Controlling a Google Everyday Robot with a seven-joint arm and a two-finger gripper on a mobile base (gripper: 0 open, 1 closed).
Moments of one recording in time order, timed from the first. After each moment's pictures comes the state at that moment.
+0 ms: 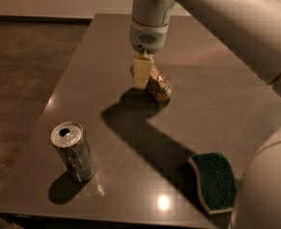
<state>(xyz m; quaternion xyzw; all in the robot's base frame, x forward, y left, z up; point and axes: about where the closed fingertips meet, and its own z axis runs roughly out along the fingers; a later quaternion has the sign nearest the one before) 0.580 -0.010 0.894 -0.68 0.73 0.03 0.06</state>
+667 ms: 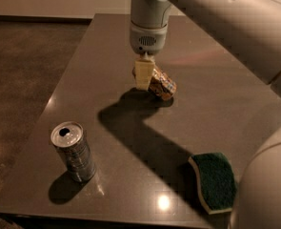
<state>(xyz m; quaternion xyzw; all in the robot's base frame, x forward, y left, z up) 0.577 -0.011 0.892 -0.69 0.72 0.01 0.05</state>
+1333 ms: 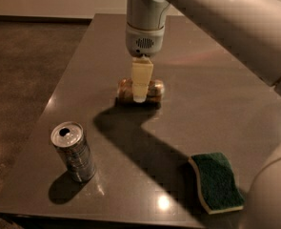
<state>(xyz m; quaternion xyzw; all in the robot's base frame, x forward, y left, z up) 0.559 -0.002 0.894 -0.71 0.70 0.02 0.04</state>
